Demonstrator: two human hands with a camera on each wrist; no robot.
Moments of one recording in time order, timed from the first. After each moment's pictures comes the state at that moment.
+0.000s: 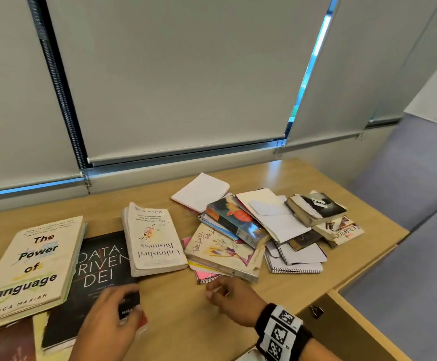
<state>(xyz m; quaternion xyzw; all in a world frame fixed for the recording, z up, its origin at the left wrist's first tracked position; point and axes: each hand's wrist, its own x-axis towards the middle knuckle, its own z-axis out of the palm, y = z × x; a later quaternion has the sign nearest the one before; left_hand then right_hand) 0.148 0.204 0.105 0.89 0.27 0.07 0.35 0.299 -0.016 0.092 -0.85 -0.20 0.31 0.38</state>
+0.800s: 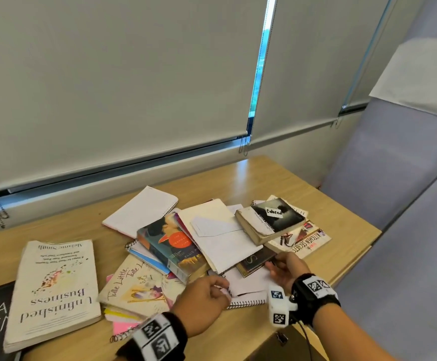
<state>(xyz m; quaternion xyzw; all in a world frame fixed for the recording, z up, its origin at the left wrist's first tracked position) 0.380 -0.018 0.118 0.84 0.07 -0.13 0.52 0.526 -0.231 0.073 -0.57 0.33 0.18 0.73</state>
